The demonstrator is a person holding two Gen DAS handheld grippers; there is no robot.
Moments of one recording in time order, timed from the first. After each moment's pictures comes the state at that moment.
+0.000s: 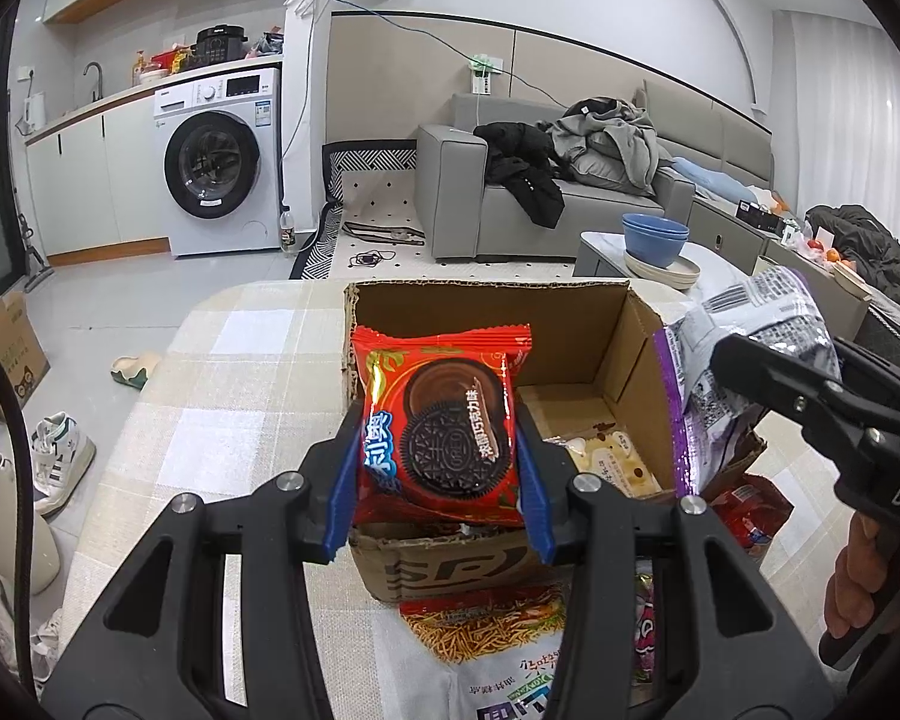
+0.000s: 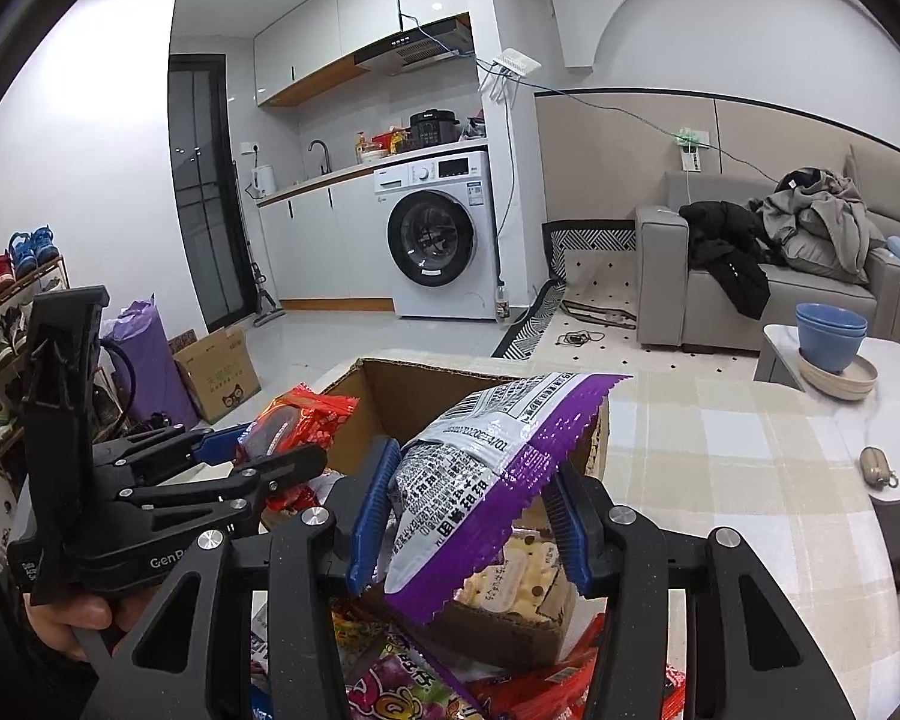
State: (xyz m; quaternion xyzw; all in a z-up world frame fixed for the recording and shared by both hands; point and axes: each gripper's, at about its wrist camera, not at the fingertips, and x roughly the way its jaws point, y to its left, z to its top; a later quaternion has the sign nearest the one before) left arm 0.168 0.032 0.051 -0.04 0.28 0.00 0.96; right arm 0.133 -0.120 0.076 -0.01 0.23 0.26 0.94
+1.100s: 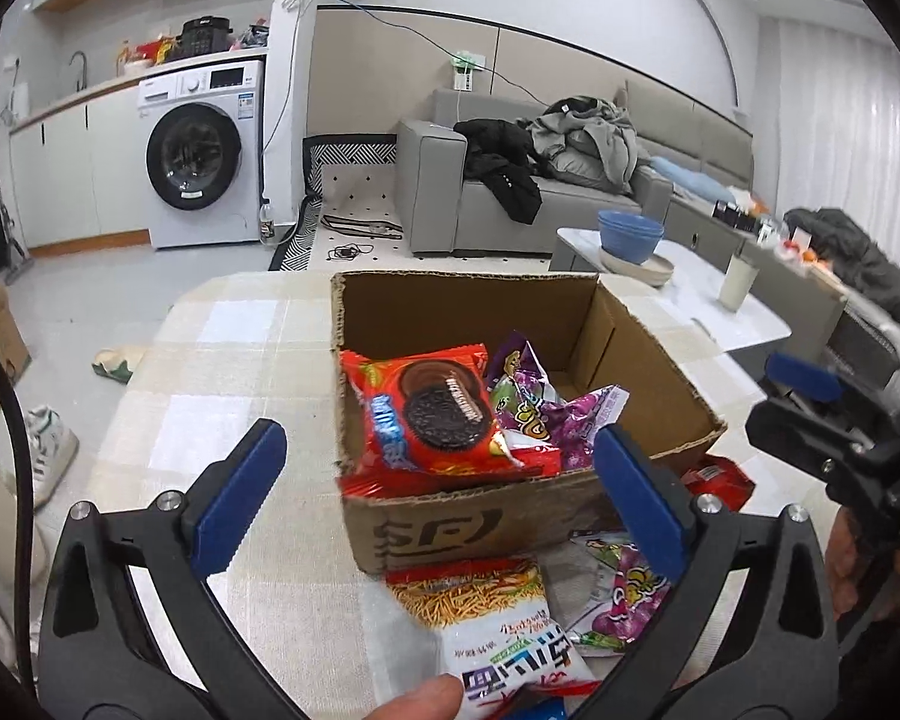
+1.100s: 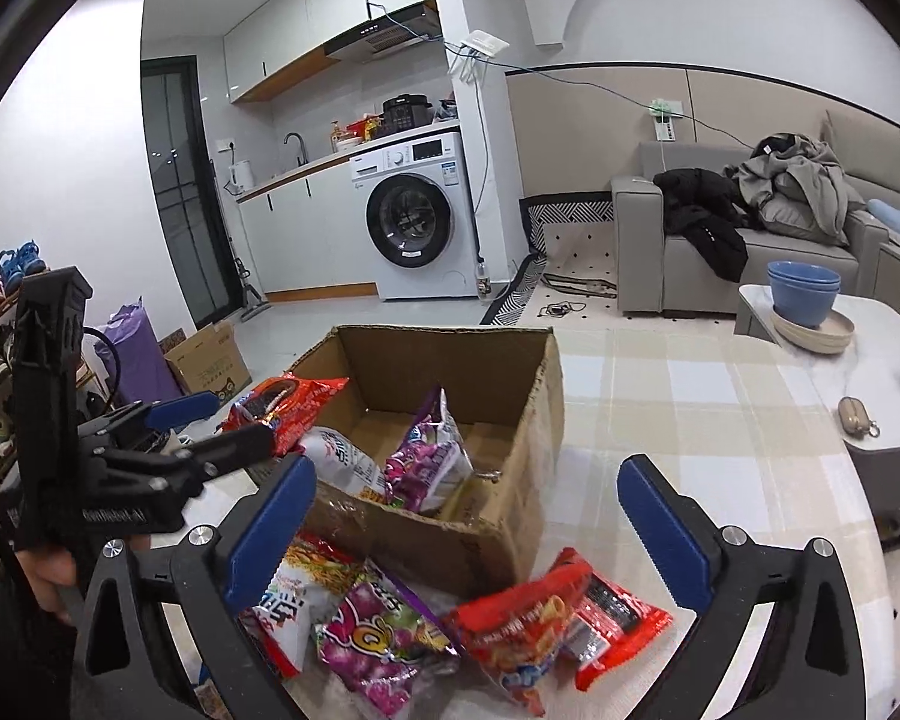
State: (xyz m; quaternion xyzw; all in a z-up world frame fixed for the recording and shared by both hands) left arm 0.150 0.041 0.047 -0.06 0.29 -0.04 0.96; right arm 0.117 -0.155 0.066 0.01 0.26 0.24 0.94
